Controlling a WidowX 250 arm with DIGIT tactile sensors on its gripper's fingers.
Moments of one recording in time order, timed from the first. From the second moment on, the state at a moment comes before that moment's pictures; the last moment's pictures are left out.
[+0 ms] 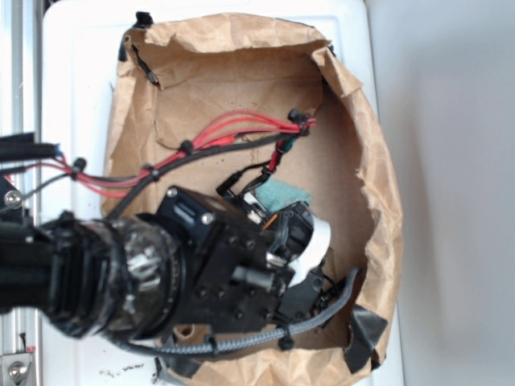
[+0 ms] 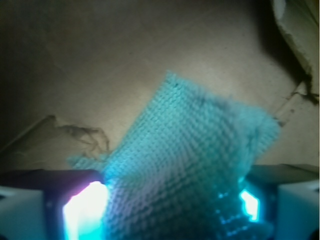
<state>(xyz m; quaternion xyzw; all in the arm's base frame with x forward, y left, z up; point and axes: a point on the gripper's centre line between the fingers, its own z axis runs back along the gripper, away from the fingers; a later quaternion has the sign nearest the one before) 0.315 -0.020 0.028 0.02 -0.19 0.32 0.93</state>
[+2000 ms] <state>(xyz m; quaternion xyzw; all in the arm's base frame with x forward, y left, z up) 0.256 0.080 0.172 -0.04 -0.11 0.20 0.97</state>
